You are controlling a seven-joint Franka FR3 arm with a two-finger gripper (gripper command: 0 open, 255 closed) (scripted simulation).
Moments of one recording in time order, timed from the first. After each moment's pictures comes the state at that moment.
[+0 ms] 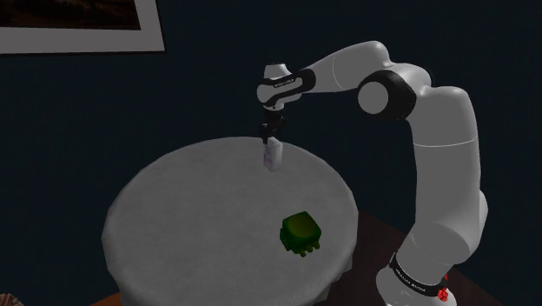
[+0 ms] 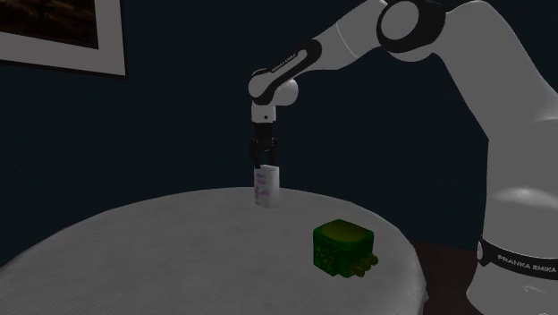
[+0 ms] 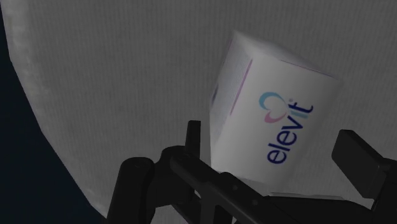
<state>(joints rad) -0.09 0.47 -0.11 -1.55 0.03 2.01 -0.15</state>
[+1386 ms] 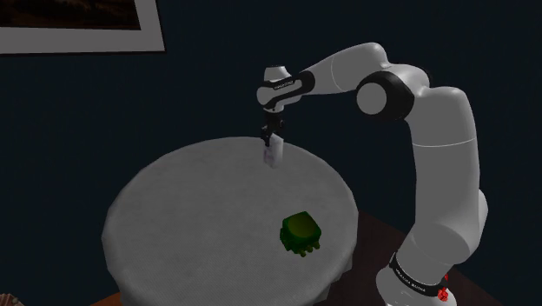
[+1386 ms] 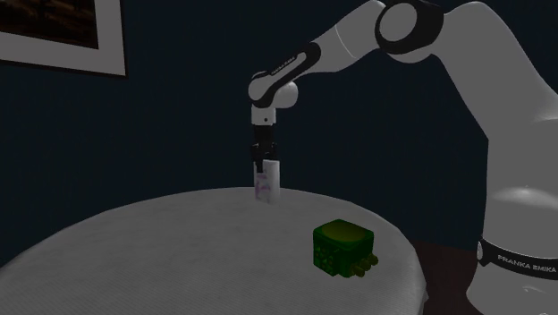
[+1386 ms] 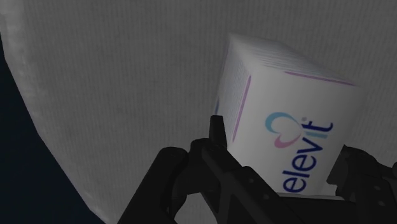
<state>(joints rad) -0.09 0.48 -0.10 -1.55 0.03 2.02 -0.16</state>
